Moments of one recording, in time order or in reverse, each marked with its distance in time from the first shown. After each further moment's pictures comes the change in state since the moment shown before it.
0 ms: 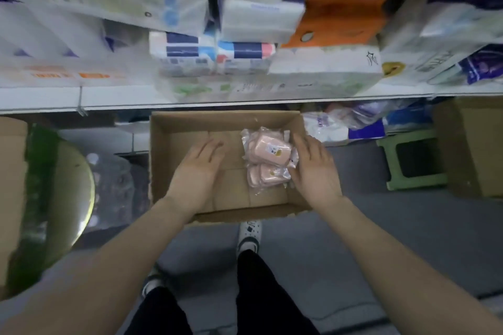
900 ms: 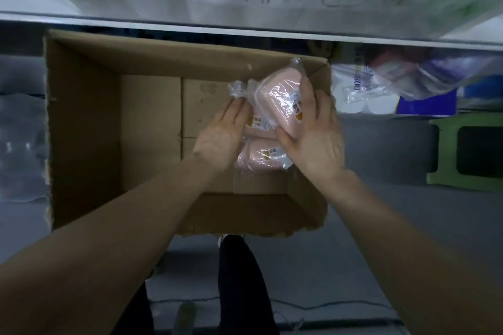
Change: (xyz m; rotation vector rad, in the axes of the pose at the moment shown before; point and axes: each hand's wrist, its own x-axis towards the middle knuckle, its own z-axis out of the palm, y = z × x) left_hand 0.124 0.036 0.222 -0.073 -0.292 -0.221; right_hand 0.093 0.084 0.159 0.143 0.027 -0.051
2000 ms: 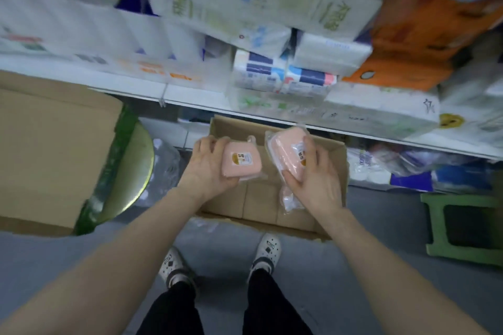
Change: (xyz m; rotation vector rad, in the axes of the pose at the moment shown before) left_hand -0.230 -0.089 -0.222 -0.135 0.398 -0.234; right_hand -0.063 -0.198 -0.163 0.057 -0.014 -0.067
